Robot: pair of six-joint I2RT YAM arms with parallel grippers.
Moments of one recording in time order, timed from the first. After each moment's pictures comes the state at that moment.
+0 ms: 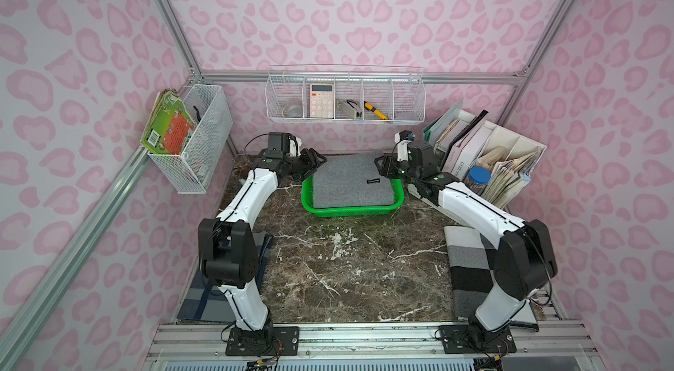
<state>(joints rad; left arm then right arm) -0.12 1.74 1.54 -0.47 0.53 -0.68 0.50 1.65 1.34 -0.10 -0.09 0.43</state>
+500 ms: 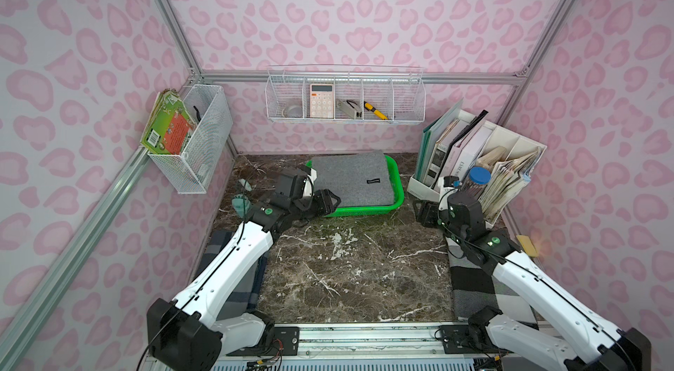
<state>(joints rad) -0.43 1.20 1.09 -0.56 0.28 -0.68 0.52 0.95 0.77 -0.33 0.15 0.52</state>
